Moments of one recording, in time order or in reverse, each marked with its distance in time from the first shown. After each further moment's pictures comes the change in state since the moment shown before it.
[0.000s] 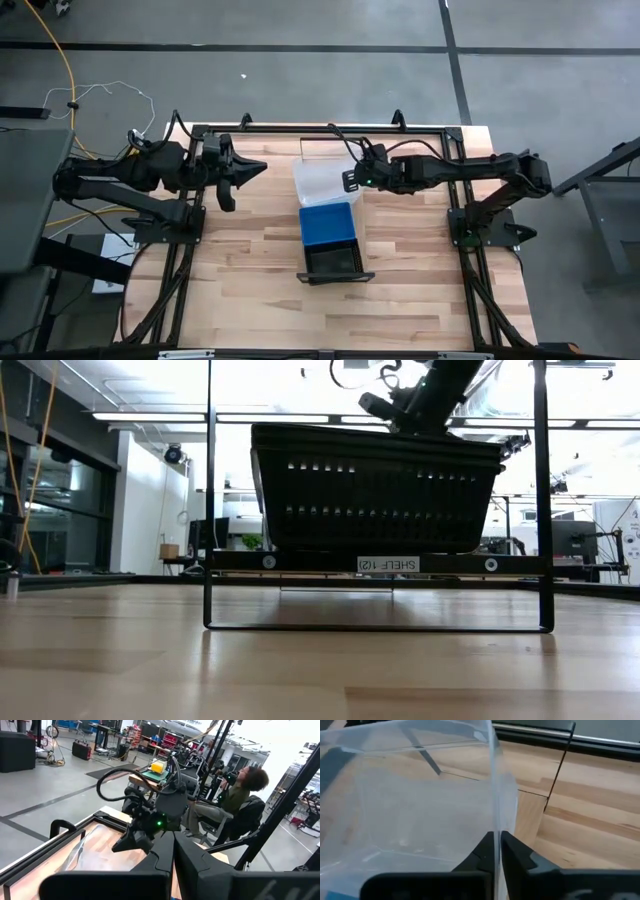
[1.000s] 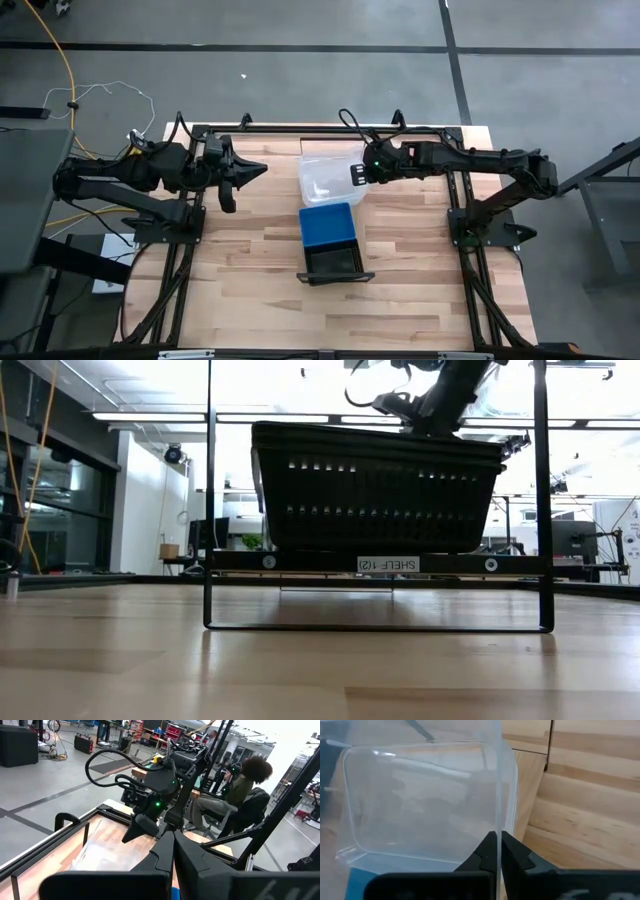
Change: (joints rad) left arm 0.000 0.000 0.000 -0.043 0.000 0.000; right arm -0.125 -0.063 0.001 -0.106 -0.318 0.037
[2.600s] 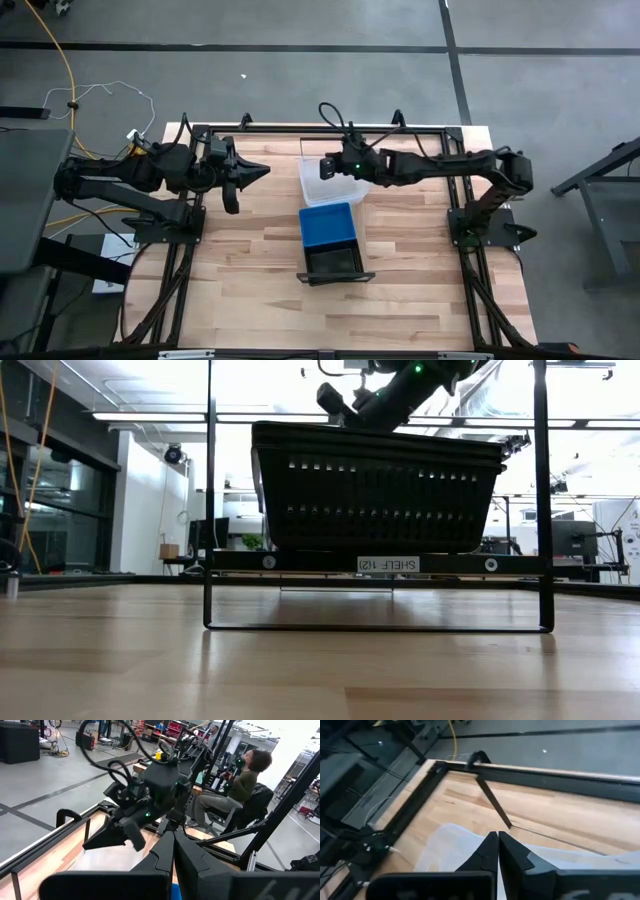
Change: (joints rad) left arm 0.000 0.019 0.000 -0.006 -0.002 -0.003; right arm 0.043 0.193 0.002 0.661 0.224 -0.237
